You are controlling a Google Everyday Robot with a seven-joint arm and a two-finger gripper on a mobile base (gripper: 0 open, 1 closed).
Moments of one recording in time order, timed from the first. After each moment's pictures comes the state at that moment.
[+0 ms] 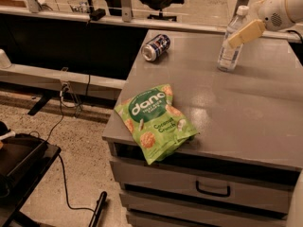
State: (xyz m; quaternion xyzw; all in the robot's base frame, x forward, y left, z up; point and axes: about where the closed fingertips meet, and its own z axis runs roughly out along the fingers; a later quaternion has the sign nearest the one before) arm 0.731 -0.282 0.974 -0.43 0.77 0.05 0.46
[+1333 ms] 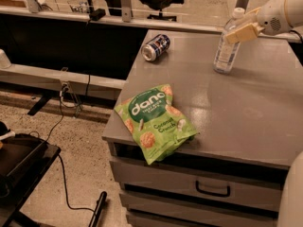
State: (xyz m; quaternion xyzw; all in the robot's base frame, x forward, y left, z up) arm 0.729 -0.271 0.963 -0.45 0.76 0.10 0.46
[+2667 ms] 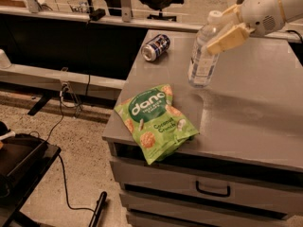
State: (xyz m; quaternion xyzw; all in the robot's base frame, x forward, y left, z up) arm 0.622 -0.165 1.001 -0.59 0.66 0.17 0.44
